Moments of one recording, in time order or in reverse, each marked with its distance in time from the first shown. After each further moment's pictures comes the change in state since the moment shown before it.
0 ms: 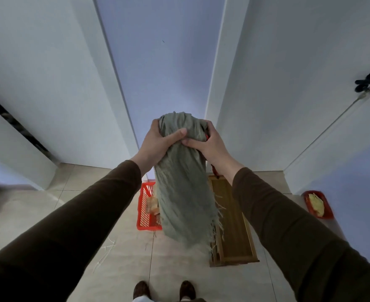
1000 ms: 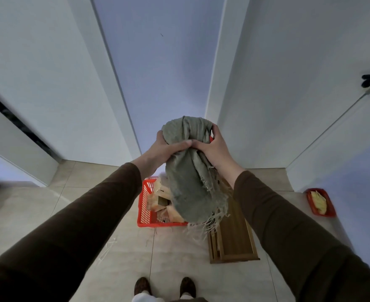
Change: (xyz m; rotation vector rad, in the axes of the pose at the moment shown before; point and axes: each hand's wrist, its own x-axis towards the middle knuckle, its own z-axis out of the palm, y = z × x) left_hand 0.001 -0.017 0.014 -0.141 -0.203 -0.215; right_hand 0.000 0.020 -0.005 0.030 0.077 0.069
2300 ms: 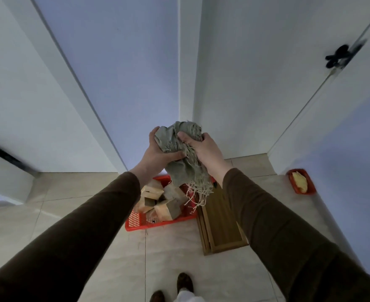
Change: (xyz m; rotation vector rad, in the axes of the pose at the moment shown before) left_hand 0.020 -0.025 0.062 -0.004 -0.006 0.087; right_hand -0.014 0.014 -0.041 -0.163 0.114 0.251
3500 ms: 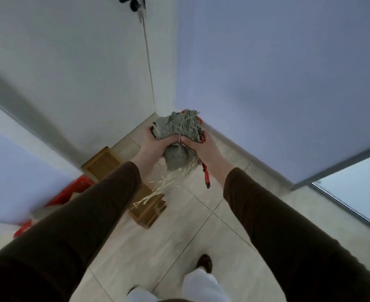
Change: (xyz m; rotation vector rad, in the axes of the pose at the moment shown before) left_hand -0.101 -0.080 0.405 0.145 -0.457 -0.076; right_hand -0.233 0.247 -0.299 0.478 0.613 0.177
